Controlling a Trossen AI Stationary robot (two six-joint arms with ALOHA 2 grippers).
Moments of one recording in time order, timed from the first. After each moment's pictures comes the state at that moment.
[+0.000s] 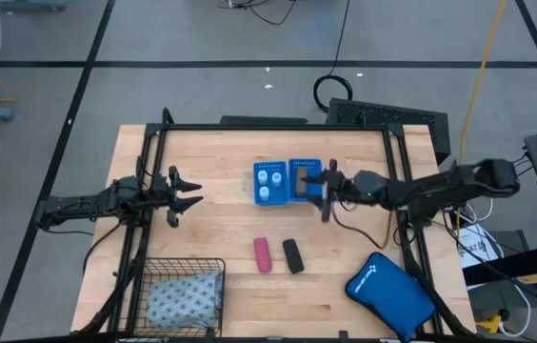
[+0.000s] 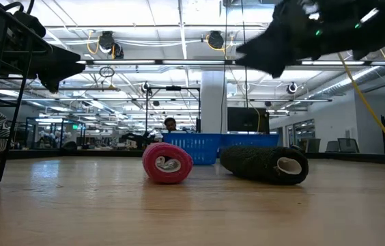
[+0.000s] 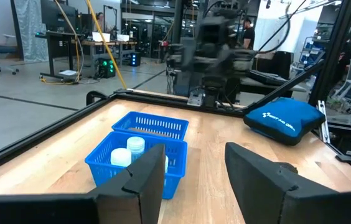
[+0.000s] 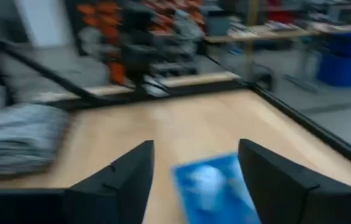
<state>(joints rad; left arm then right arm) 0.08 0.02 0.02 0.03 -0.03 -0.11 -0.04 1.21 0.43 0.68 0.13 0.09</state>
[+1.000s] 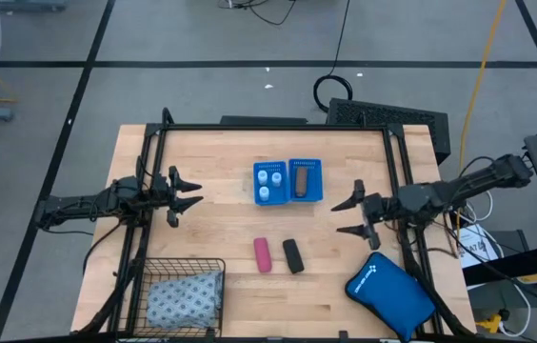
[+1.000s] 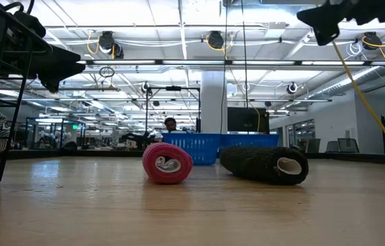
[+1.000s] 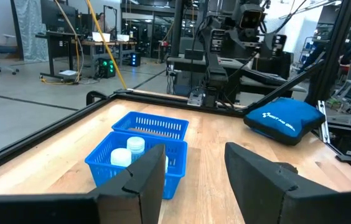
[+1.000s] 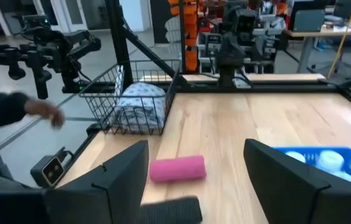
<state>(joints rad) 0.08 0.02 0.02 0.03 -0.03 -0.11 0.31 0.66 0.43 0.11 0.13 0.11</state>
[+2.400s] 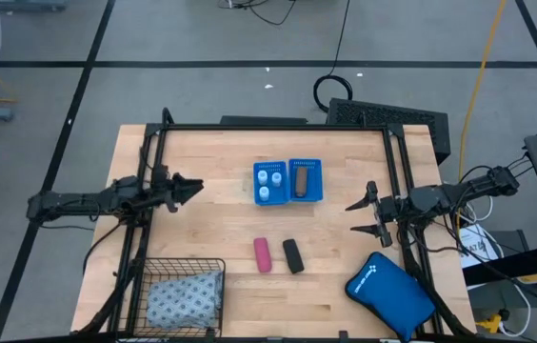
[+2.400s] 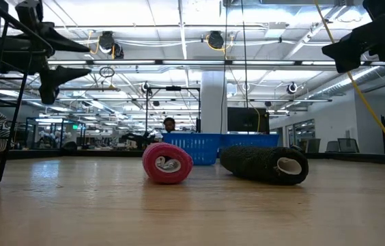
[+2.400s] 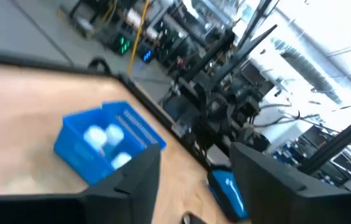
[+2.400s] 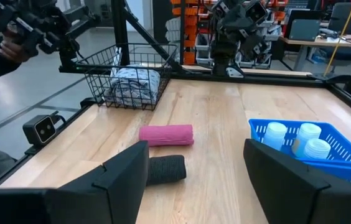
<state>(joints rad) 0.06 0.14 0.02 0.20 -0.18 -0.75 0.31 0.22 0.19 -0.08 0.13 0.03</state>
